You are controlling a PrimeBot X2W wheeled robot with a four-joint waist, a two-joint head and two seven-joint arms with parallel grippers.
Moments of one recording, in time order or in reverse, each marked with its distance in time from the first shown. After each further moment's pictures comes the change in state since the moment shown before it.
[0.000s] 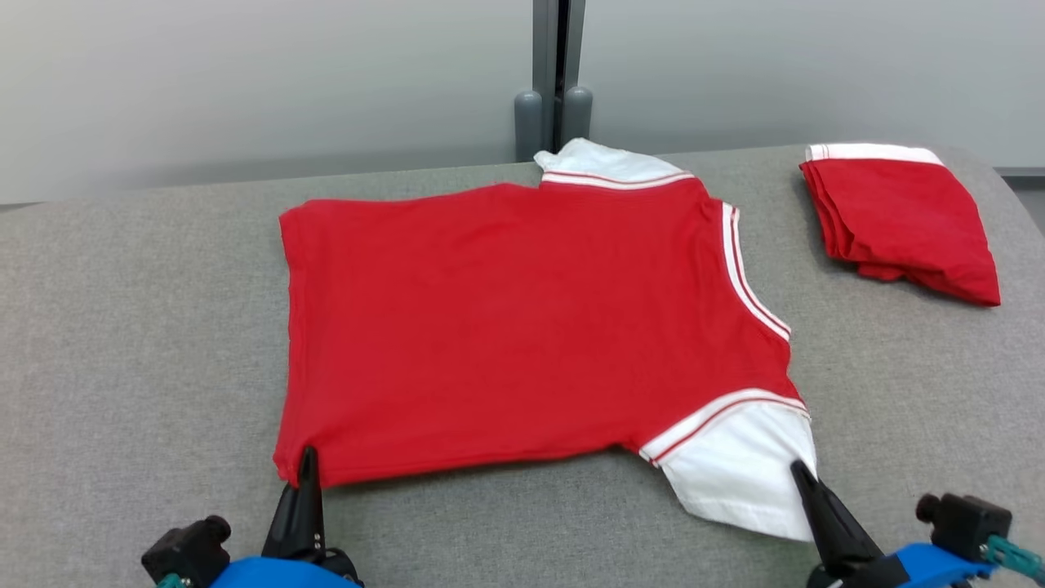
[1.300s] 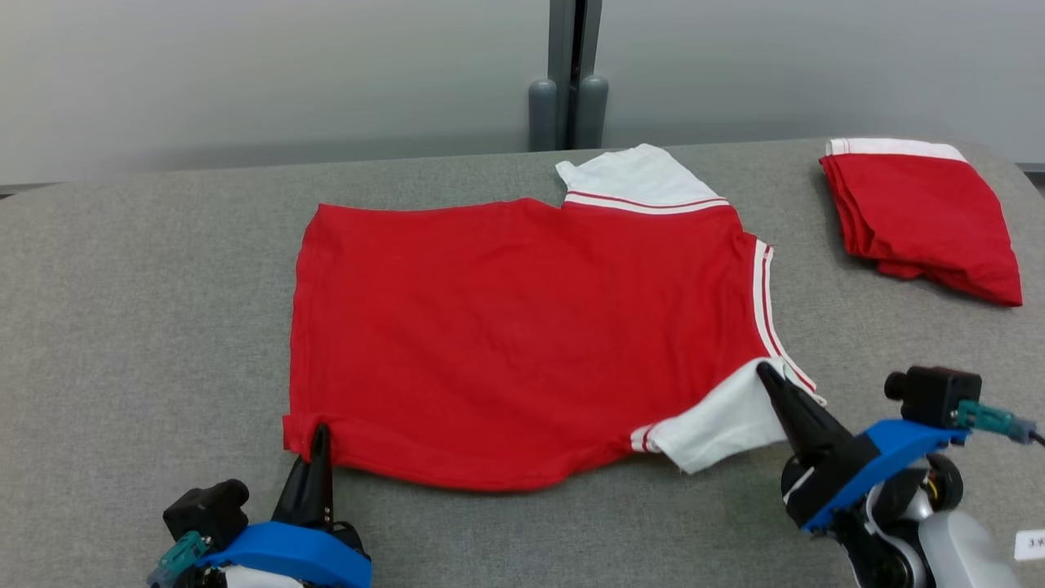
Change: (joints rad) left arm -0.076 0.012 -0.035 0.102 0.059 0.000 0.006; right arm -0.084 0.137 -0.201 -0.188 -0.188 0.000 0.393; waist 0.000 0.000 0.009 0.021
